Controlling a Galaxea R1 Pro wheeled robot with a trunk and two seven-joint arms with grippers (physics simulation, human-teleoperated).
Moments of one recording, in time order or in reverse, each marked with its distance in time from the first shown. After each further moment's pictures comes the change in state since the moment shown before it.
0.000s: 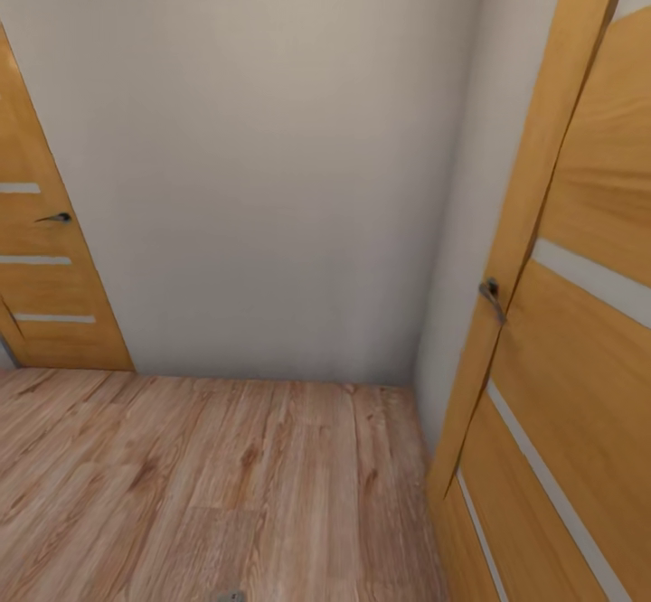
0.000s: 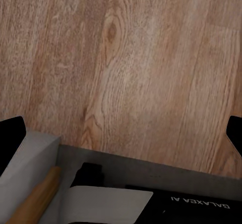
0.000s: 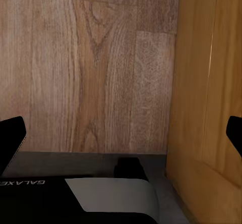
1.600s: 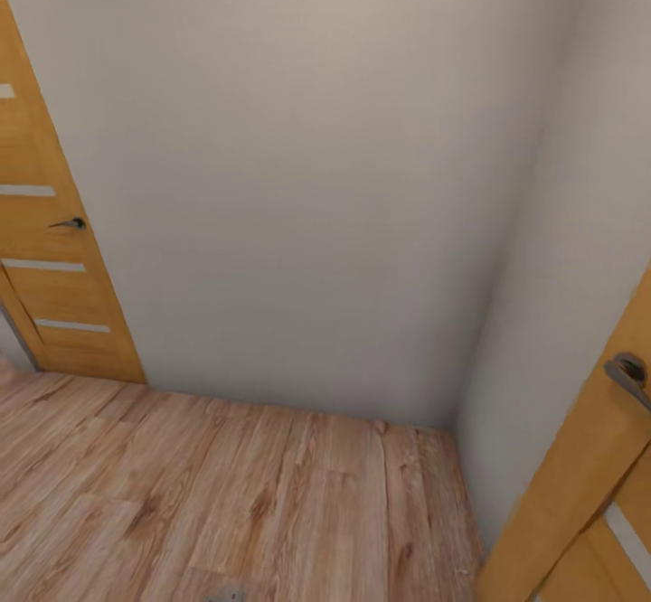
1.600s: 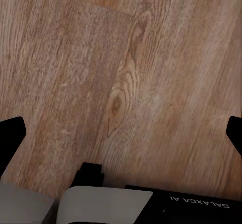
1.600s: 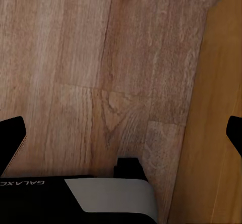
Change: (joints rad) left arm 0.000 0.000 0.000 0.000 0.000 0.001 -0.003; right arm 0.000 0.000 0.000 0.000 0.001 -0.001 -0.001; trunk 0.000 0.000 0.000
